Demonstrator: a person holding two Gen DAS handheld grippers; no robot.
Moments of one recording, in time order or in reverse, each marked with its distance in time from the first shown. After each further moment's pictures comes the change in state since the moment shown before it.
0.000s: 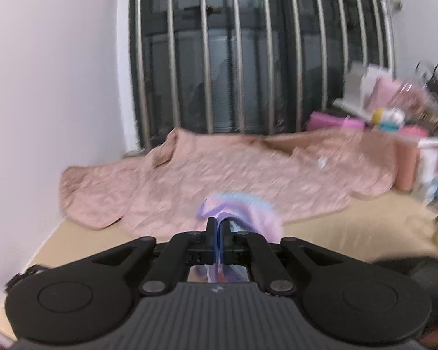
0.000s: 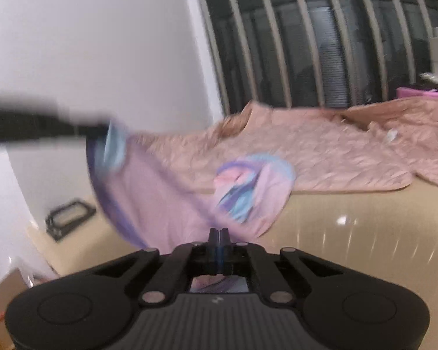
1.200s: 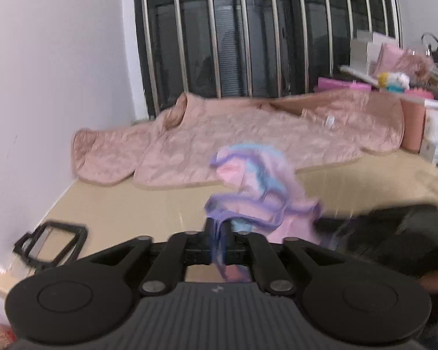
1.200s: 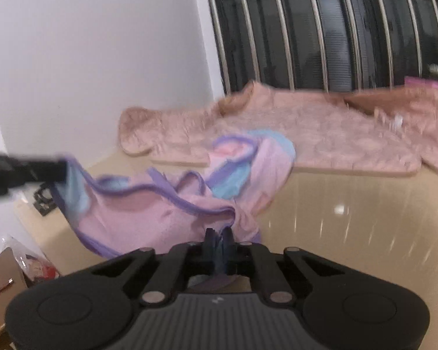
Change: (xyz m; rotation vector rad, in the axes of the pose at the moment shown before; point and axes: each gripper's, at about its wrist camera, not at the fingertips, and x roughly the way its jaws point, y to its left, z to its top) left arm -0.008 0.015 -0.053 0.017 0.107 0.014; right arm 0.010 0.014 -0.024 -0.083 0.071 -0.002
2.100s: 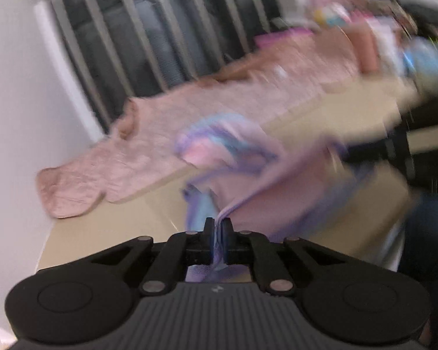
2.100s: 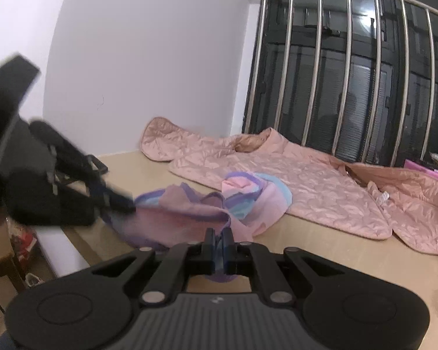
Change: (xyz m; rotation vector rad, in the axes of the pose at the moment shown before) left arm 0.025 -0.005 -0.010 0.302 -0.005 -0.088; right arm -0.055 0.037 -0.010 -0.266 -0.071 -0.053
